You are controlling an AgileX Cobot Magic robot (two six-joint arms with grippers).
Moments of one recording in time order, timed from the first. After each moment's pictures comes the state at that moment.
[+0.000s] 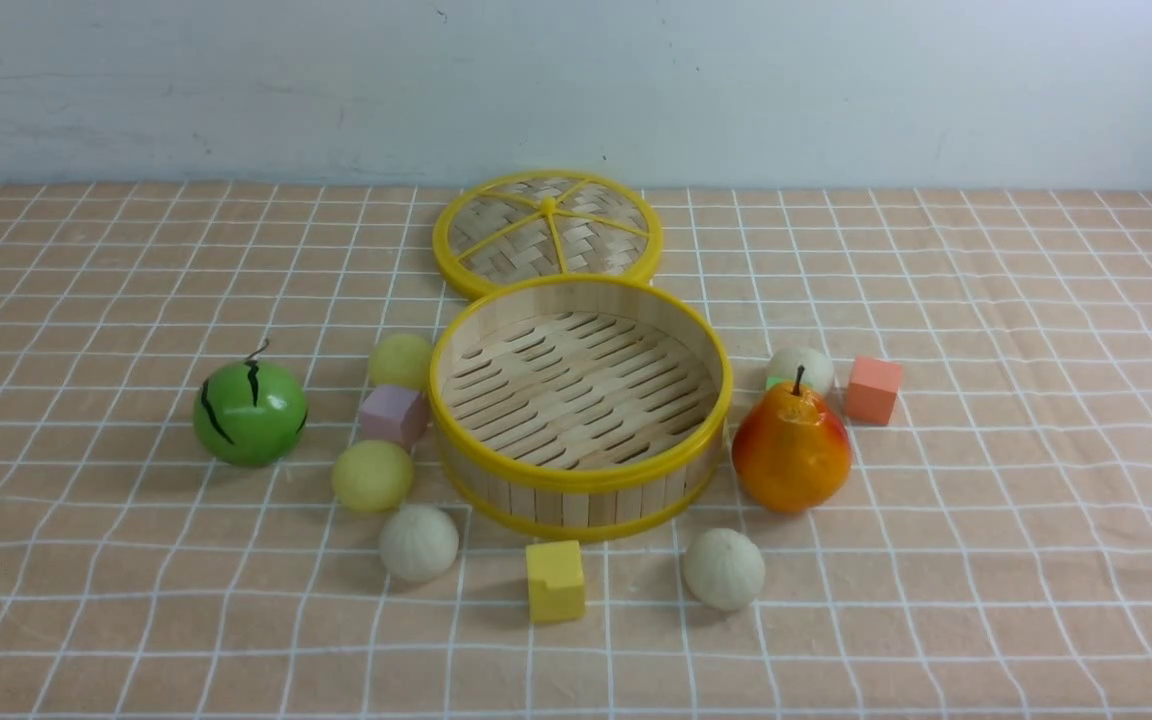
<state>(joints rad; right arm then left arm) 0.11 -0.01 0.02 -0.14 0.39 0.26 -0.04 -0.01 0.03 -0.40 0.24 -0.36</state>
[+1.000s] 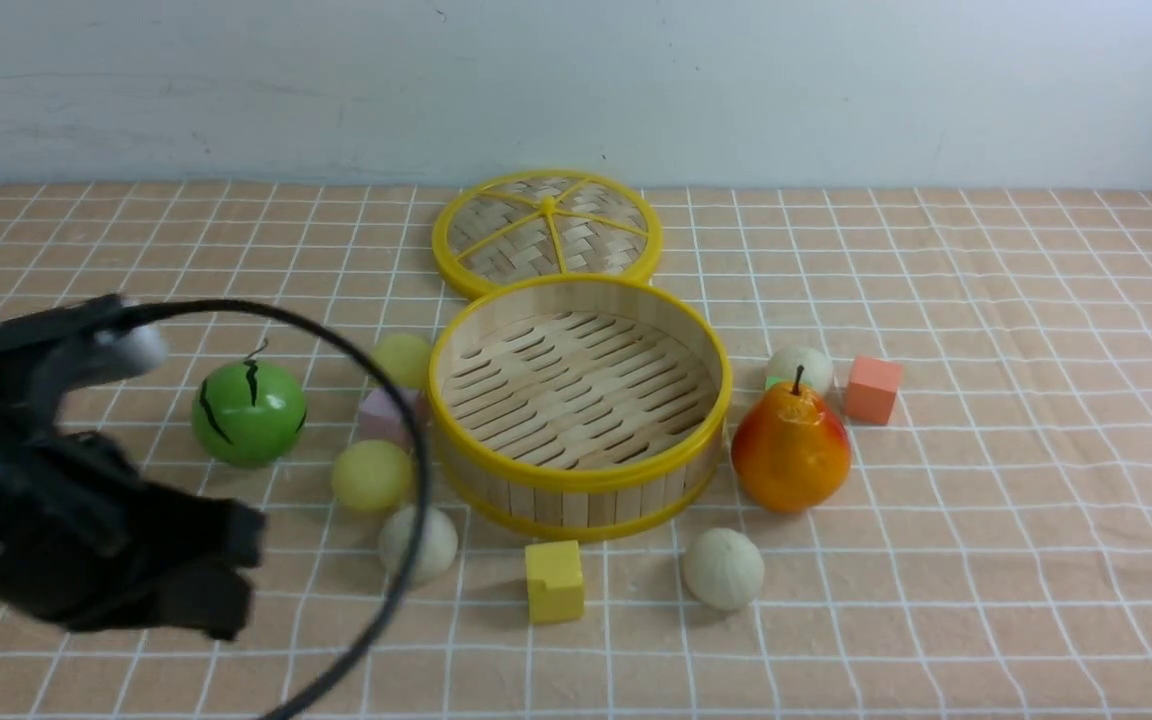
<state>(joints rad) 0.11 -0.01 0.02 -0.14 0.39 0.26 -0.27 1.22 -0.90 -0.37 0.88 0.06</state>
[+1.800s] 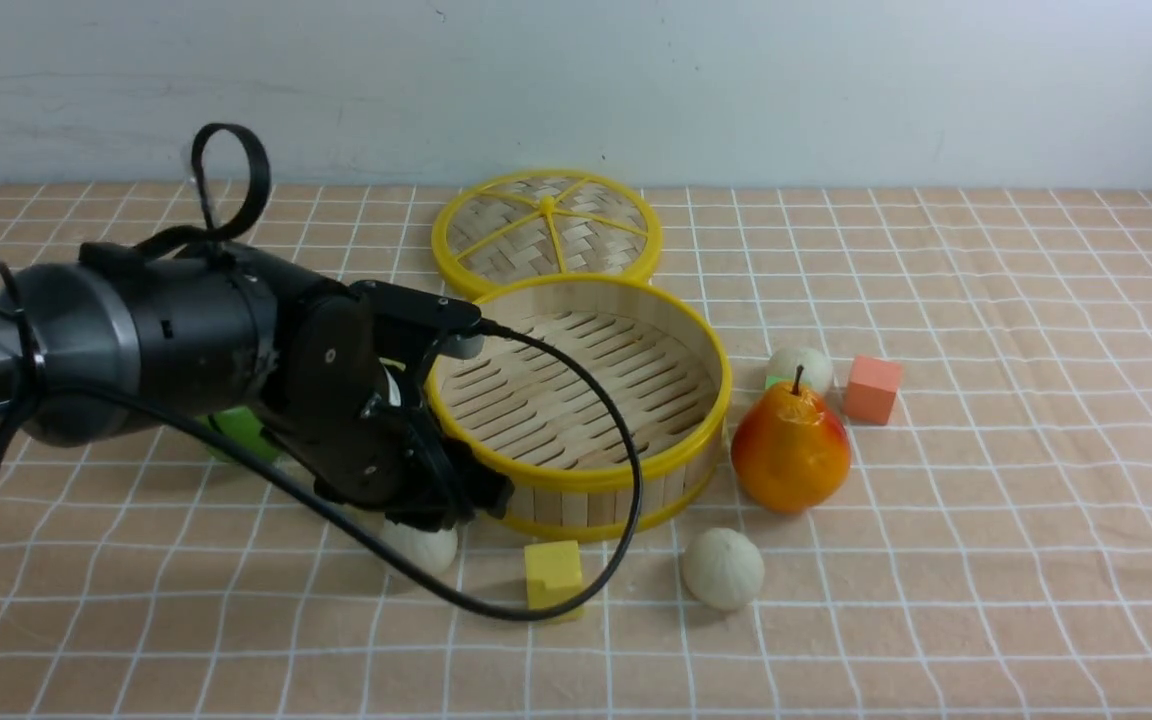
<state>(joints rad) 0.11 -0.01 0.02 -0.14 0.39 0.26 -0.46 1.76 -1.16 0.07 0.53 -0.15</state>
